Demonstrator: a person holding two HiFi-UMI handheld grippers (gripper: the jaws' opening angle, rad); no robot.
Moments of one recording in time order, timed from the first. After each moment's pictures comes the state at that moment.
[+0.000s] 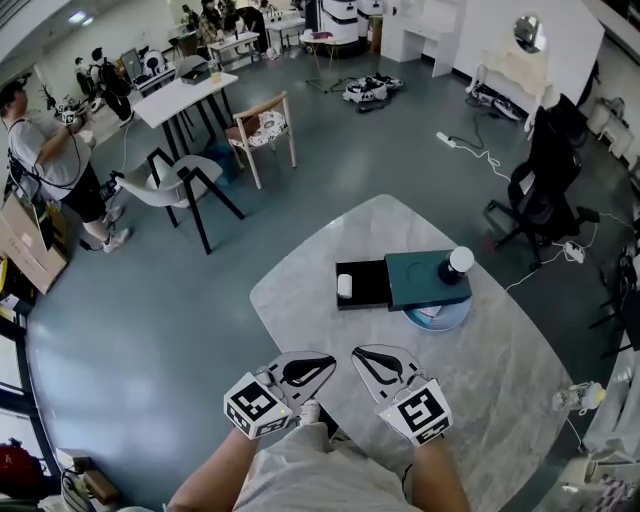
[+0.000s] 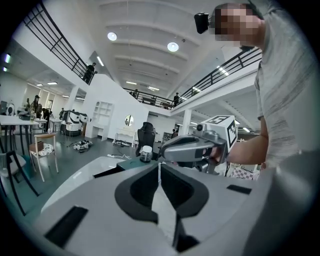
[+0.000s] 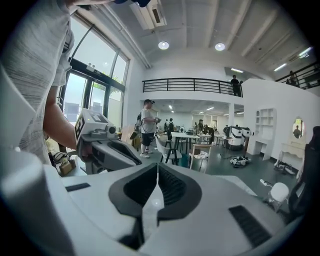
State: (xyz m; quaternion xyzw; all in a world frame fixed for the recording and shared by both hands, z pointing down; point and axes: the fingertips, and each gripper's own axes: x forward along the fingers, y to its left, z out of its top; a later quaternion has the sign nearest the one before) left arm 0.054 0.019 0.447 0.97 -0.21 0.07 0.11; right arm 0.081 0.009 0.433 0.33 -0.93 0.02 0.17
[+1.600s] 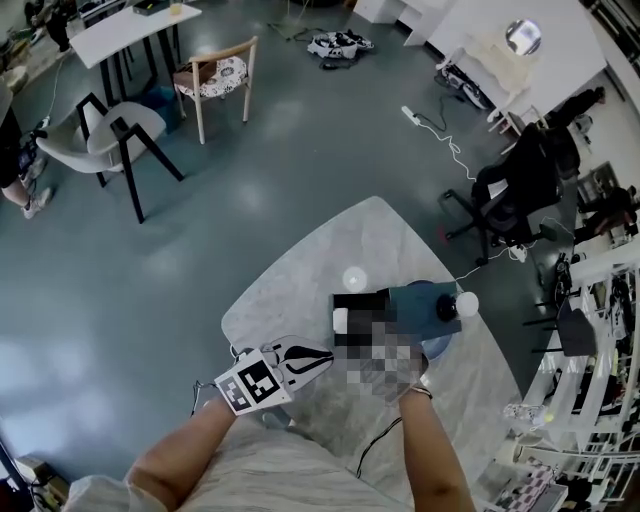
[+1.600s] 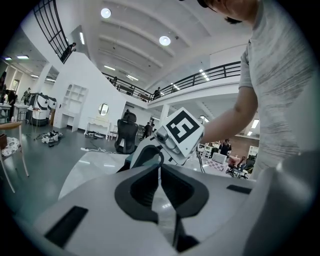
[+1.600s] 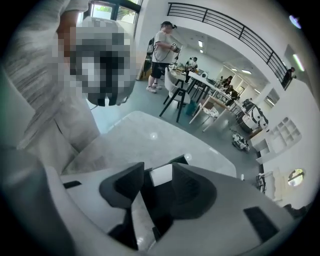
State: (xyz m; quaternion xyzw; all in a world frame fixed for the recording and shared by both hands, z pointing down) left arm 0.022 -0.143 0.507 0.99 -0.02 0.10 0.12; right arm 0.066 -0.184 0.596 0.23 -0.79 0.02 0.56
